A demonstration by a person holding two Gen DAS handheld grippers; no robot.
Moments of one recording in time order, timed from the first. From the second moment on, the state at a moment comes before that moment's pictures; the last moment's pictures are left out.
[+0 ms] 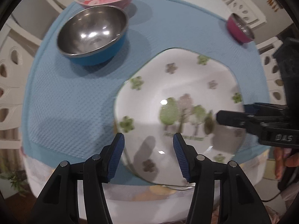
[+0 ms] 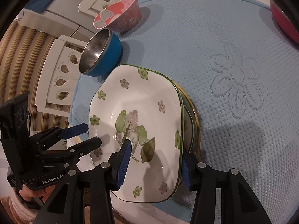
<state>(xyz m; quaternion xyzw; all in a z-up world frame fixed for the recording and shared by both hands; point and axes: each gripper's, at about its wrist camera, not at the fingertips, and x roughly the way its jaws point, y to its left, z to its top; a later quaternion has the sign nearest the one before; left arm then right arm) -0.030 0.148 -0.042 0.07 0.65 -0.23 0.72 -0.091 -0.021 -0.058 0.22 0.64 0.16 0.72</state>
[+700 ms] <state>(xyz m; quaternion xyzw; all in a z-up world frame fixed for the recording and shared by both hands) -0.018 0.173 -0.043 0.05 0.67 -0.18 0.71 -0.088 -0.022 -0.049 0.18 0.67 0.15 0.70</state>
